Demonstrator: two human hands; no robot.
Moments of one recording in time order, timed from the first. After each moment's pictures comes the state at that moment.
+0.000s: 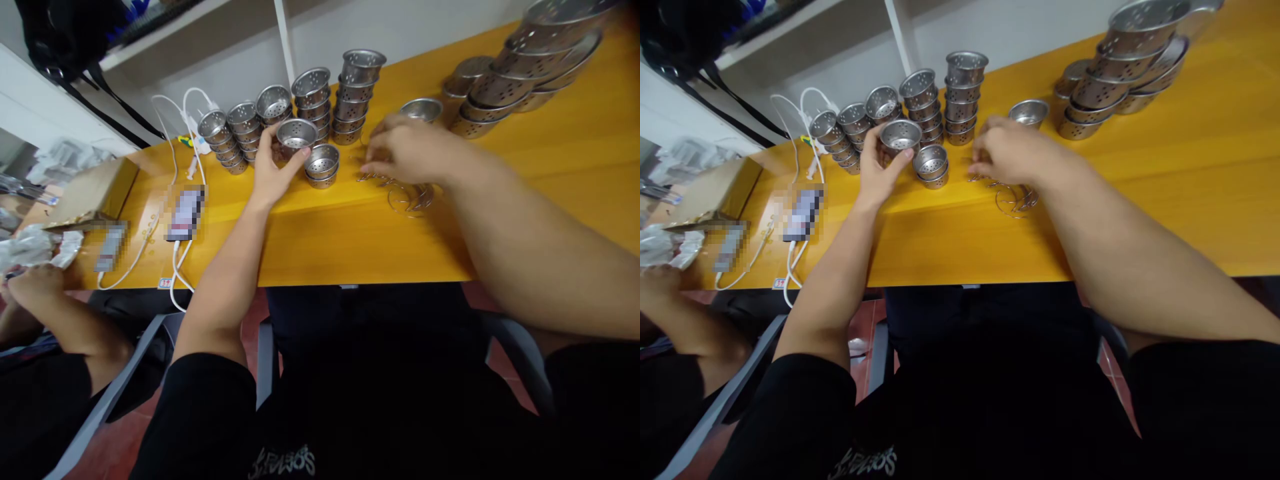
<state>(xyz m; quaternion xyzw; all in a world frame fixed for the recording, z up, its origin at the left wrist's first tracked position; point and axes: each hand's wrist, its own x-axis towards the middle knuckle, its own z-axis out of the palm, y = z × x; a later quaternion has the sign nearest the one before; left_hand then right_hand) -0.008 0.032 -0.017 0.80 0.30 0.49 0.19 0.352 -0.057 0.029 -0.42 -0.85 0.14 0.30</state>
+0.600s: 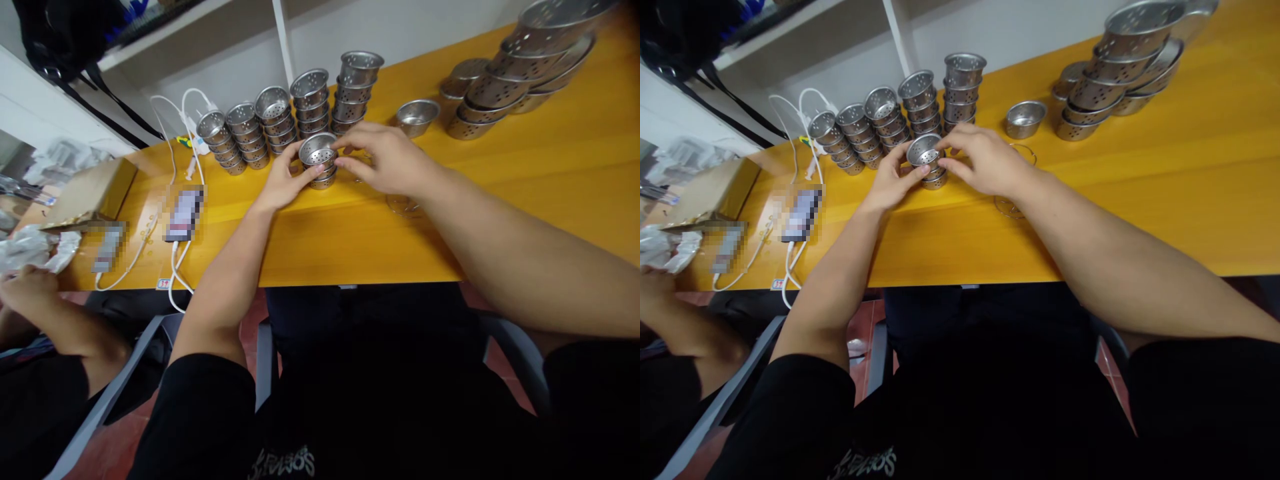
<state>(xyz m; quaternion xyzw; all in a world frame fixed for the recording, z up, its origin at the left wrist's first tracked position) 0.016 -0.001 -0.009 0.81 0.30 0.39 0.33 0.303 -0.087 0.043 -0.39 -0.82 0.16 0.38</state>
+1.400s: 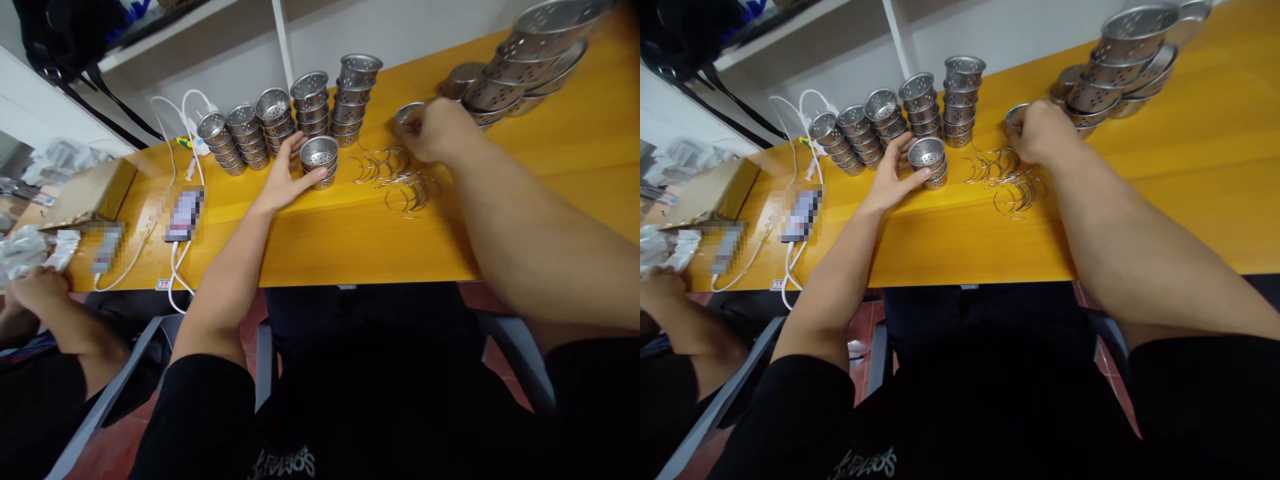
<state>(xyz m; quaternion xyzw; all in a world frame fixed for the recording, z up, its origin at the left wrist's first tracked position) 0.008 0.011 -0.020 0.82 0.32 0.37 0.30 0.354 -0.064 0.059 -0.75 -0.63 0.06 0.18</state>
